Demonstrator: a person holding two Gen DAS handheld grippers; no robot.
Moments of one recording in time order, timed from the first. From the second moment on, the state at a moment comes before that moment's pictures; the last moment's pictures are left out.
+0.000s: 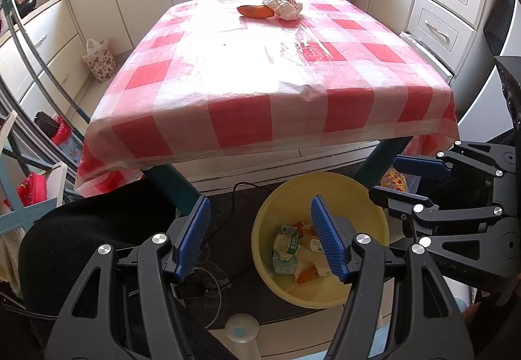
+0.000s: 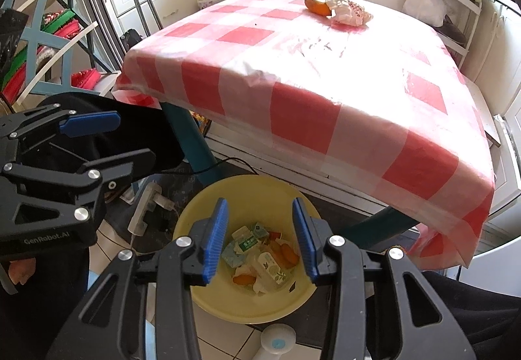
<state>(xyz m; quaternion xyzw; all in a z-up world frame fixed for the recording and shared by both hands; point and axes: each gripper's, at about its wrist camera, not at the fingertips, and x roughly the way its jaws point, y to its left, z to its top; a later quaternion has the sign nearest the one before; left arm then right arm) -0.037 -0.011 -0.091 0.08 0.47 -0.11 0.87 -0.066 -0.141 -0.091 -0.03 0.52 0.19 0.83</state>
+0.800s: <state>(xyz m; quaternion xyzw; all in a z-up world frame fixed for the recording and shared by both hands) -0.024 -0.007 -0.074 0.07 0.44 -0.10 0.89 -0.062 -0.163 -0.047 0.01 0.42 0.17 0.89</state>
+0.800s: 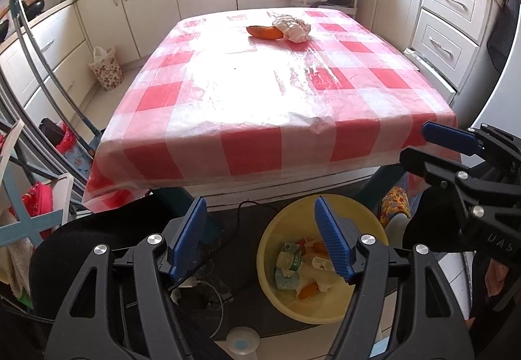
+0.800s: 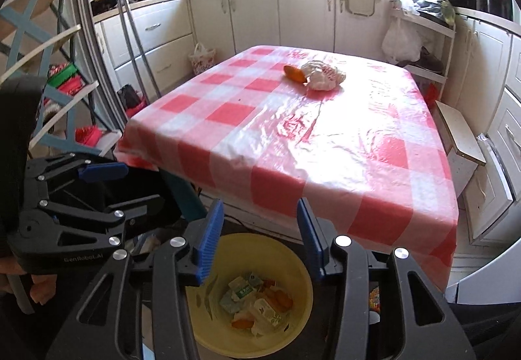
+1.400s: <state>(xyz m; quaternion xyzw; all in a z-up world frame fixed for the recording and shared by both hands) 0.034 0.021 -0.048 0.03 0.41 -0.06 0.91 -0.012 -0.168 -0.027 0.03 0.41 0.17 0.90</state>
